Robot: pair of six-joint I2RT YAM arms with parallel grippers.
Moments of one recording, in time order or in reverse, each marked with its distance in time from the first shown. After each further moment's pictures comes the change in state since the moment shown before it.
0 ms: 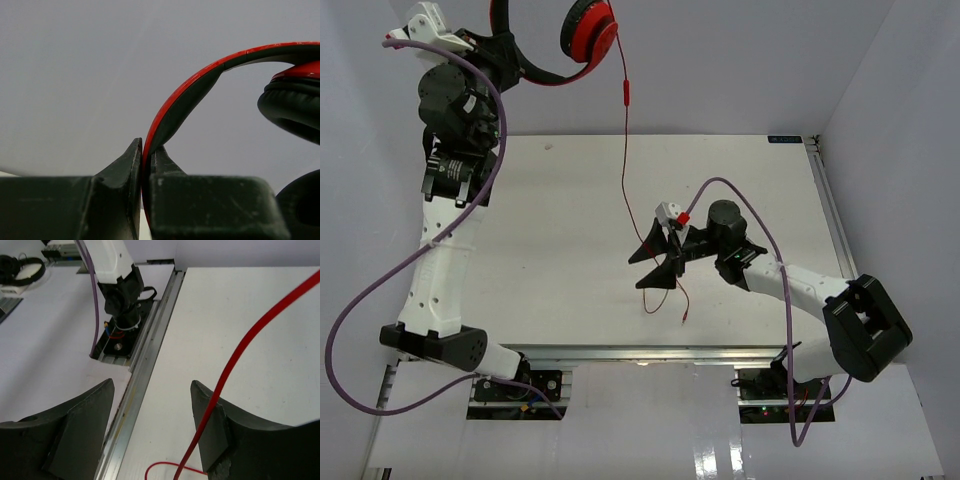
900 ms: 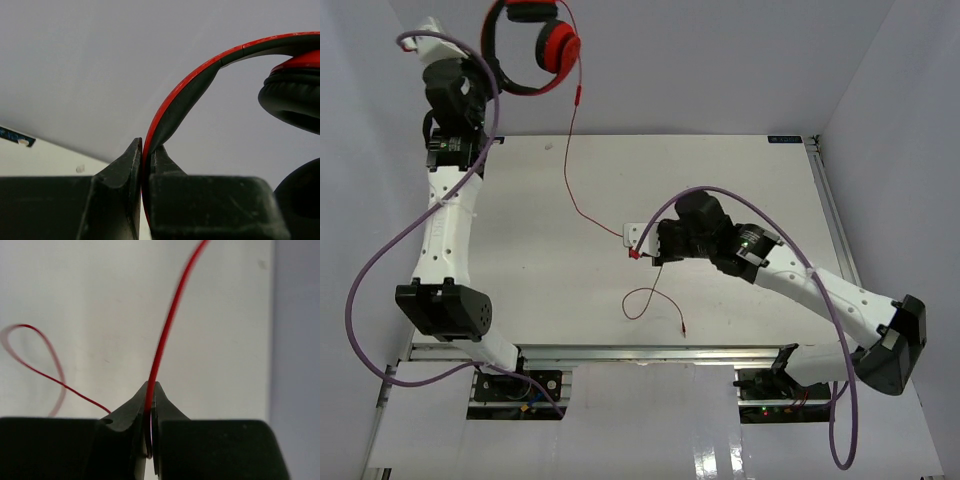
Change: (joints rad) left arm 0.242 0.175 -0.065 0.020 0.192 -0.013; right arm 0.232 -0.100 0.432 -1.100 0.942 -0.949
